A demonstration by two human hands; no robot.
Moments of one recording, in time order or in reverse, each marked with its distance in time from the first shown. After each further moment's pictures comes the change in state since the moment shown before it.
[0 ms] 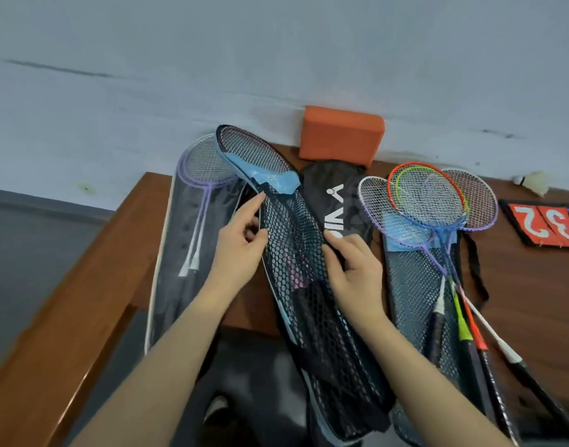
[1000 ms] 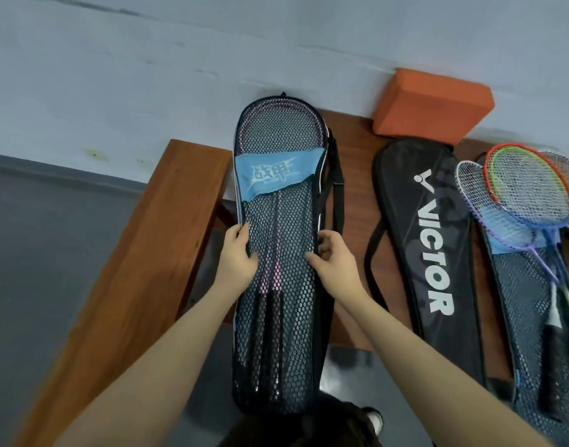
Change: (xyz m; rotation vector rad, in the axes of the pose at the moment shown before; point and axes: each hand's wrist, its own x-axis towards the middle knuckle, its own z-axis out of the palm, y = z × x) left_hand 0.088 -0.191 -0.178 0.379 -0.168 -0.192; right_hand 0.023 -0.045 0.250 0.049 -0.455 0.691
